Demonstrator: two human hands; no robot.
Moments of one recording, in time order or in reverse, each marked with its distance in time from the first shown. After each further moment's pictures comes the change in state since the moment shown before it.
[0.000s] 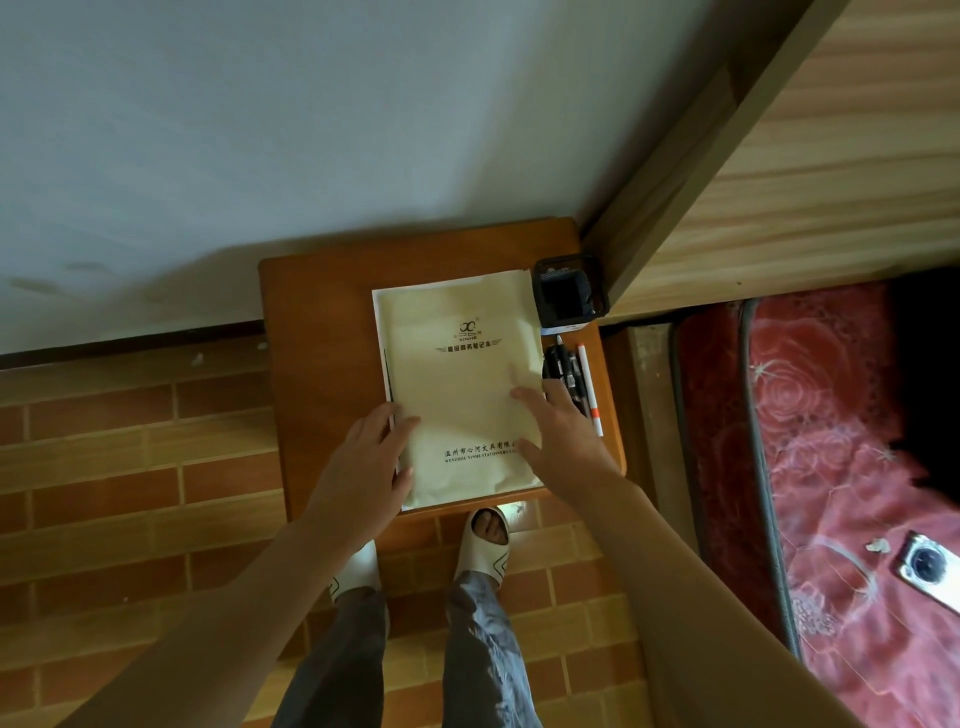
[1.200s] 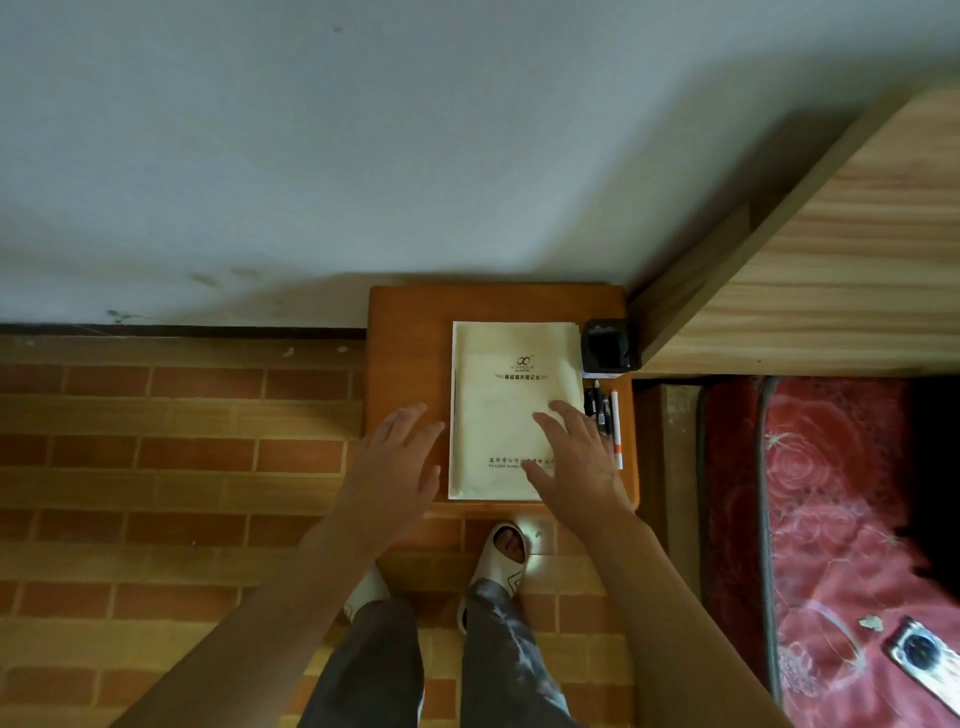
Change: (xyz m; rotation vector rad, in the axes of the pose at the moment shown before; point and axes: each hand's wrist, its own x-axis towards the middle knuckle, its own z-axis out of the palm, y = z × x) left_hand -0.064 0.052 -0.110 0.039 0.056 -0.210; right_hand -0.057 -0.082 -0.050 -0.184 0.022 -0.083
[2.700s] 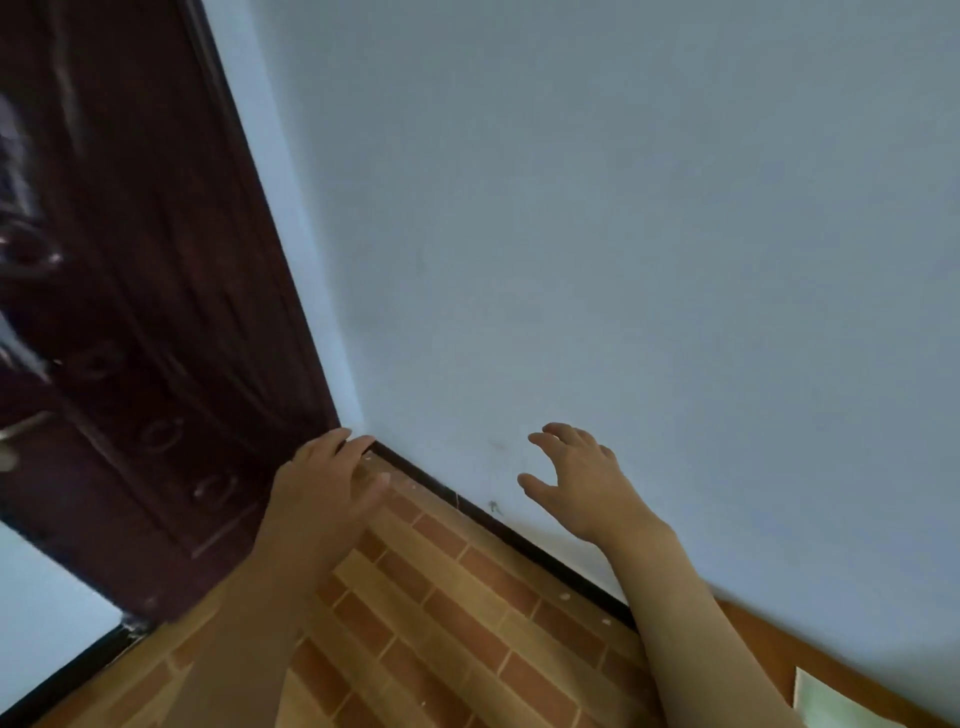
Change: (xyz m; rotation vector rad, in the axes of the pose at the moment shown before) left_hand -0.603 -0.332 -0.421 -0.074 0.837 -0.672; right_hand -0.298 -0.695 -0.086 -0.266 0.185 -0.878
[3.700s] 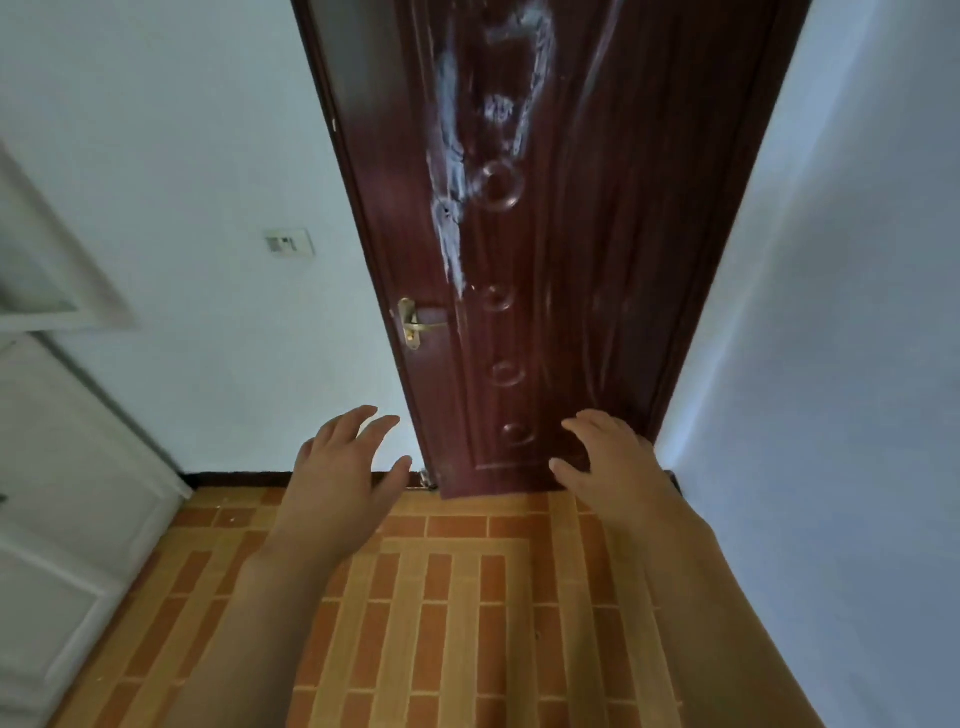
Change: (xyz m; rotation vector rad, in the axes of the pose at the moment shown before) left_hand 0.057 -0.259 -0.077 0.235 0.261 -0.810; right_hand 0.368 -0.319 0.156 0.042 -0.409 -0.768
